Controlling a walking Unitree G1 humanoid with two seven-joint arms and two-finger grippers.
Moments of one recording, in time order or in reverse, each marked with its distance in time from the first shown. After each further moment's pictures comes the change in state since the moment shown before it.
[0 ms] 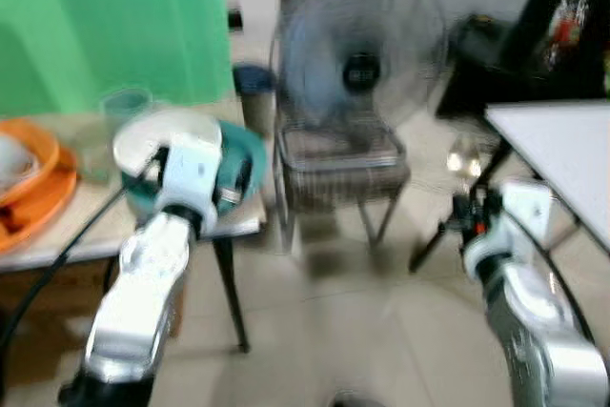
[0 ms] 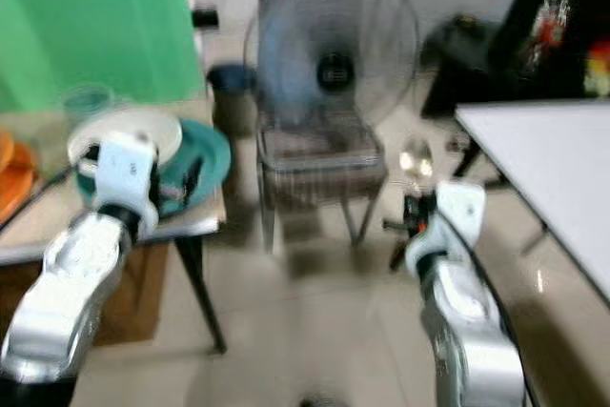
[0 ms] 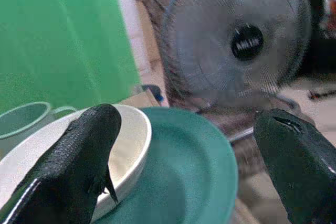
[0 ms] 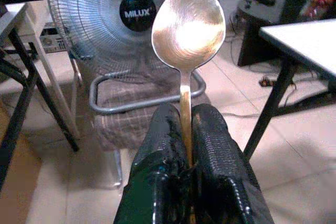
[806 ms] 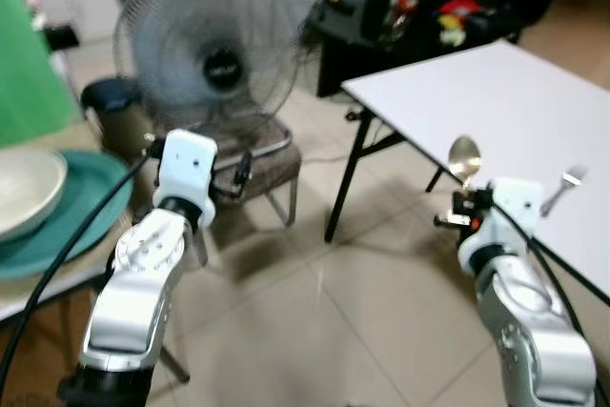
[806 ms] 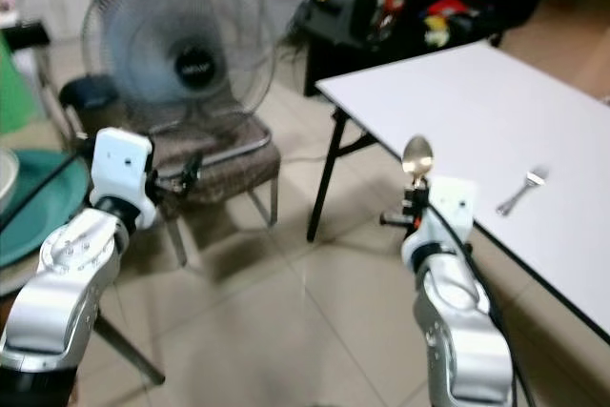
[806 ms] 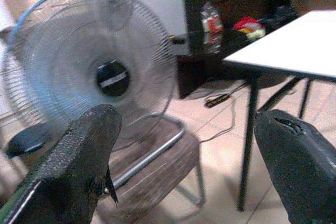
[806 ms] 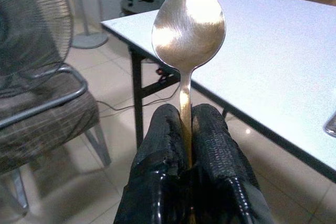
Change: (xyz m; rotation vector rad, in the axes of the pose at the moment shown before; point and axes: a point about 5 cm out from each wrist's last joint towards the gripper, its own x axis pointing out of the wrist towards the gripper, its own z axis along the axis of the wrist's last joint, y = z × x) left arm 0.006 0.001 -0.001 -0.046 0.003 -0.051; right arm 0.006 -0.002 -0.001 -0.038 0.009 -0.067
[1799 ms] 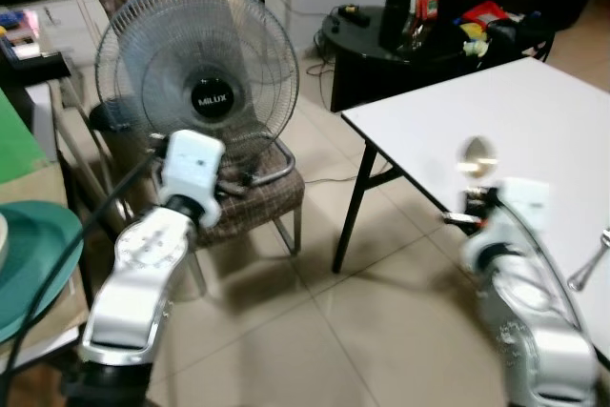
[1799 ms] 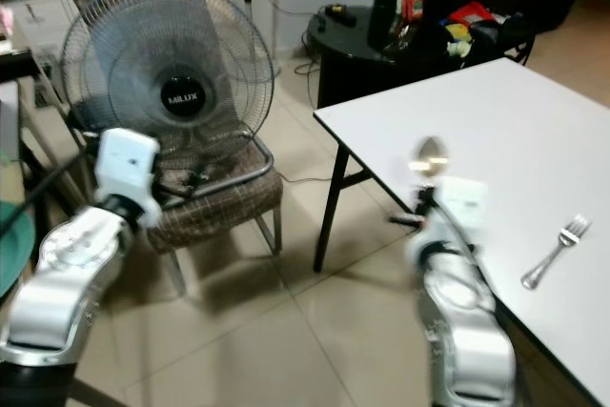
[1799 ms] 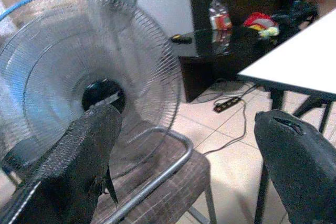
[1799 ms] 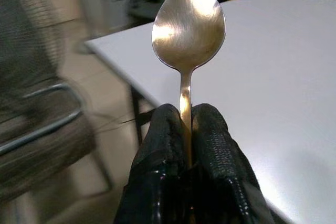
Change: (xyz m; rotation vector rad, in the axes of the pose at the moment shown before) left arm 0.001 0.006 -0.003 0.003 0.013 -0.012; right arm 0.003 0.007 -0.001 0.026 0.012 0.004
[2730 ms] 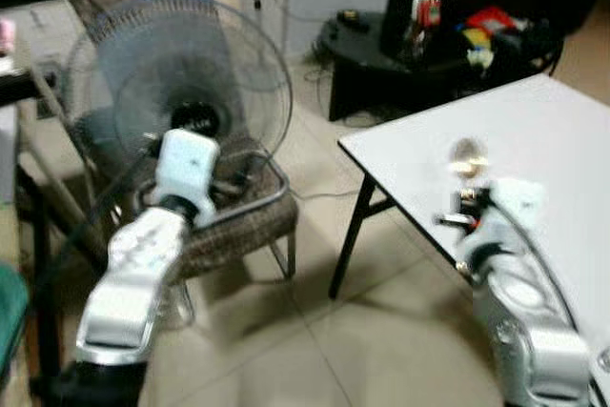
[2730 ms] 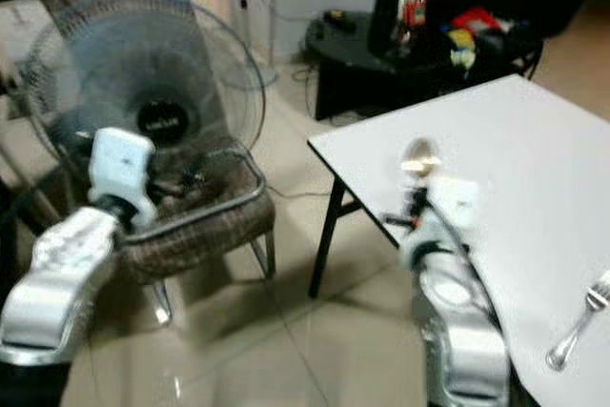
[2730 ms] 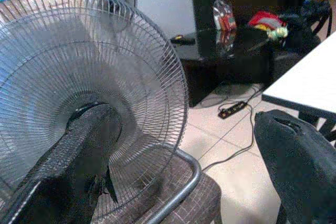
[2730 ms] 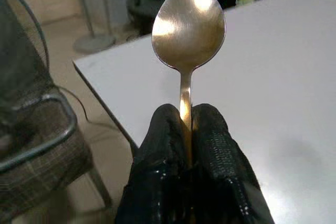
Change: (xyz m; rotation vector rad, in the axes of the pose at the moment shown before) left arm 0.000 0.000 -0.002 -0.005 0.007 -0.025; right arm -0.001 -0.003 -0.003 -0.012 0.044 -0.028
